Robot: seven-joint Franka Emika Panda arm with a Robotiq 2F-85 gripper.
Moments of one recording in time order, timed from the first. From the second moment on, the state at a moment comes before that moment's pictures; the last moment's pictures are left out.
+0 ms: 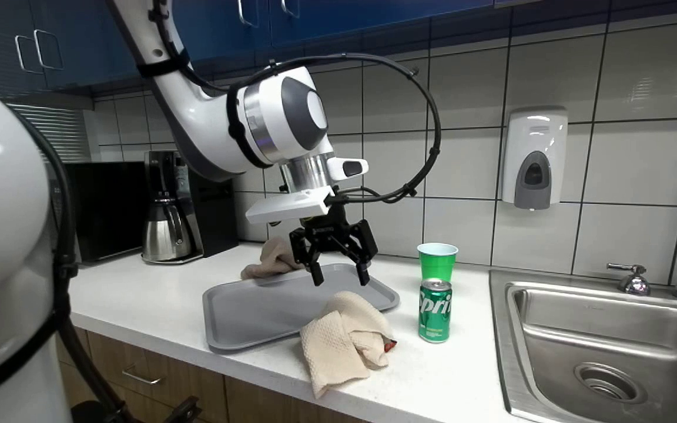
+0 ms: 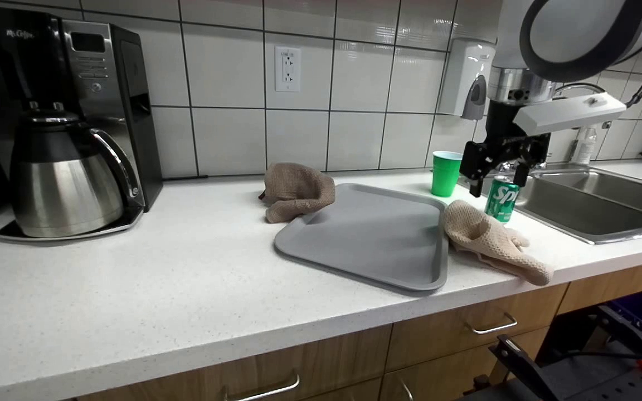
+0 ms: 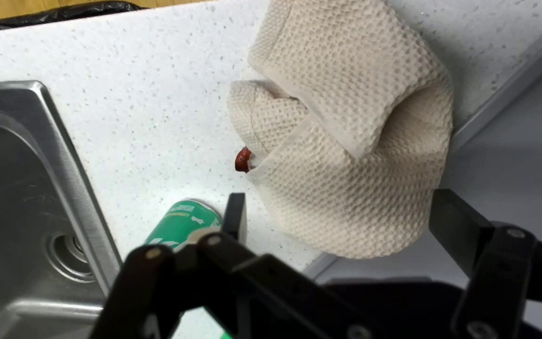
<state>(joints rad) -0.21 -0.19 0.07 -2.76 -0.43 2.68 0.29</state>
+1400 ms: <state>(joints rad) -0.08 0.05 -0.04 -2.64 -0.35 2.77 0.28</state>
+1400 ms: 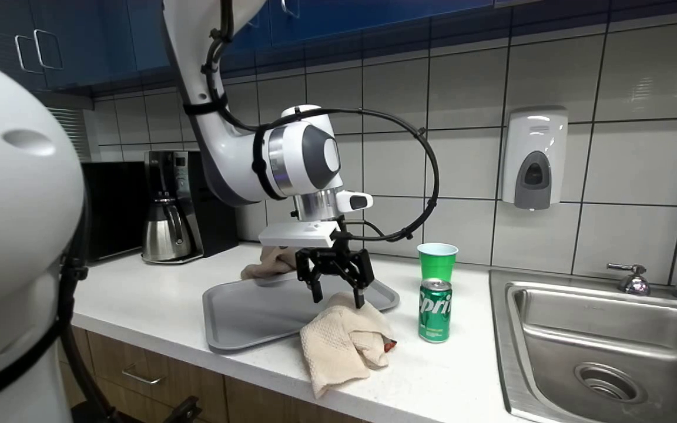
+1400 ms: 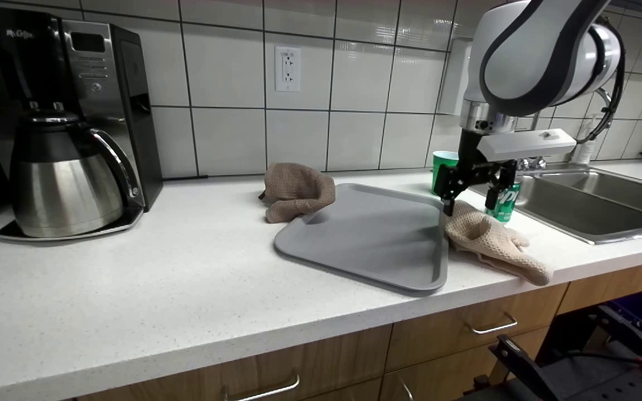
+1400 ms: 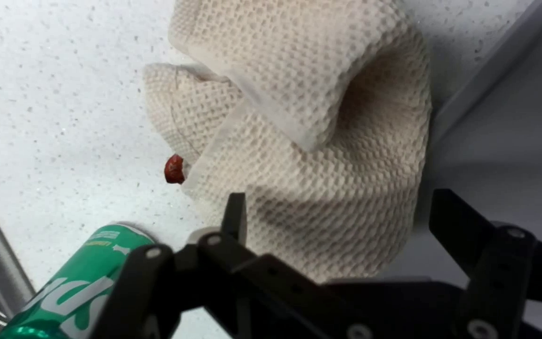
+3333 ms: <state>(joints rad) 0.01 0.16 -0.17 -2.62 -0.53 2.78 0.34</state>
